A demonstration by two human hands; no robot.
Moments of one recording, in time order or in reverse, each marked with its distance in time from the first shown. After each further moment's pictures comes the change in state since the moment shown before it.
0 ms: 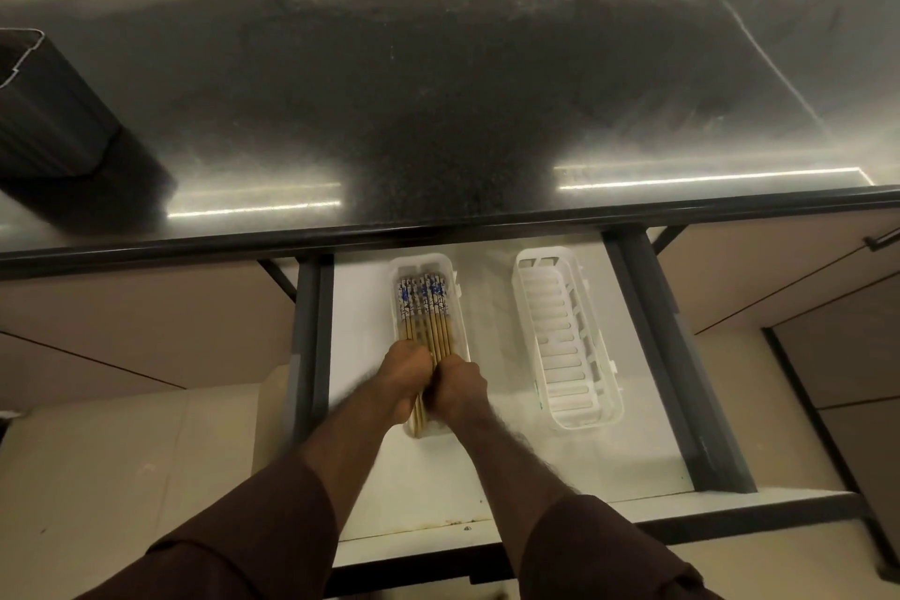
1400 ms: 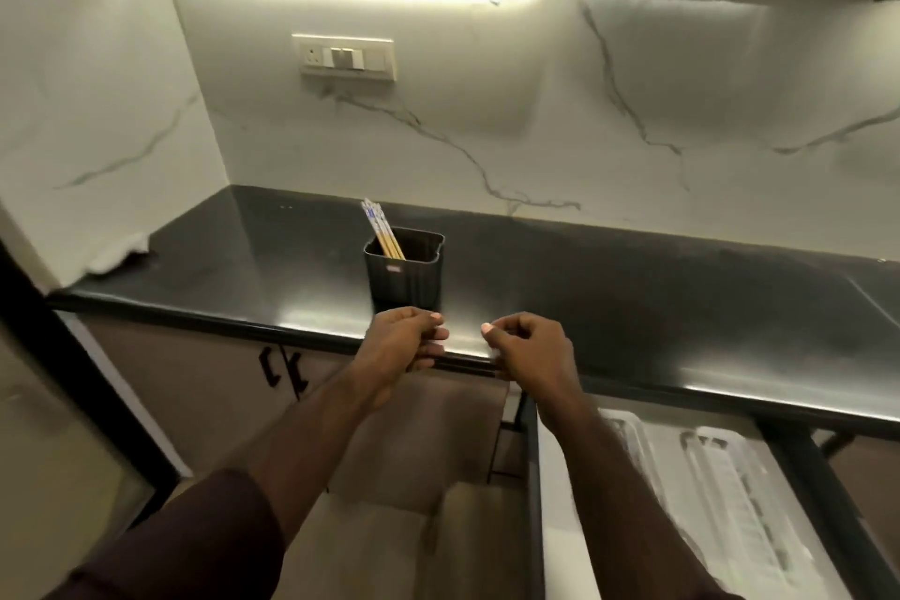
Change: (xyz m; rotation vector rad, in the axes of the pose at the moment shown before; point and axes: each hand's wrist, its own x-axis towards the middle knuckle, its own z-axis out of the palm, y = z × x) left_hand -0.226 0.075 -0.380 -0.246 0.119 0.614; right_hand -0.230 -0.311 -0.035 0.573 0.282 -0.569
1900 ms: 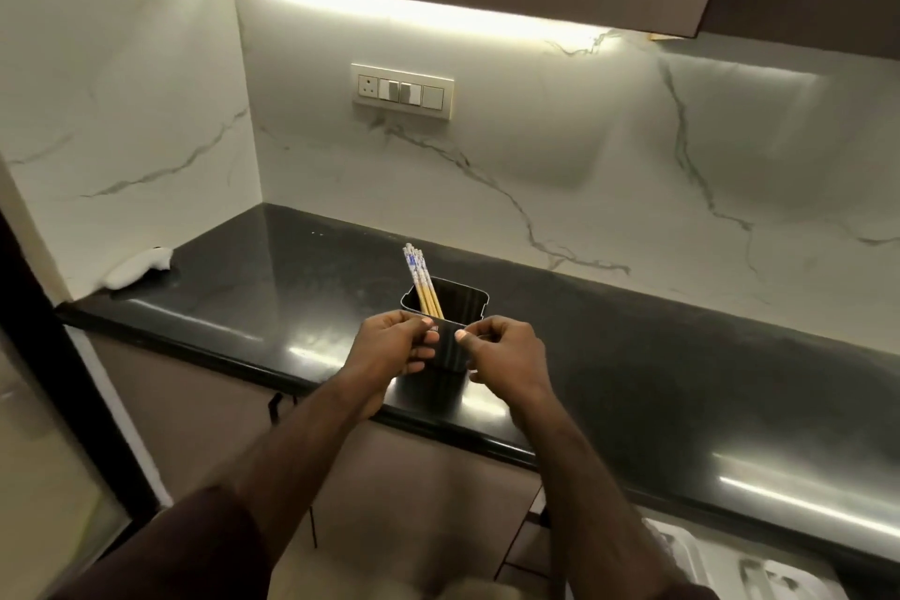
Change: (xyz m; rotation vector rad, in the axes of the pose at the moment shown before) left_hand 0.101 0.036 -0.072 -0.090 0.119 0.072; right_hand 0.101 -0.064 0.093 -0.102 -0.148 -0.133
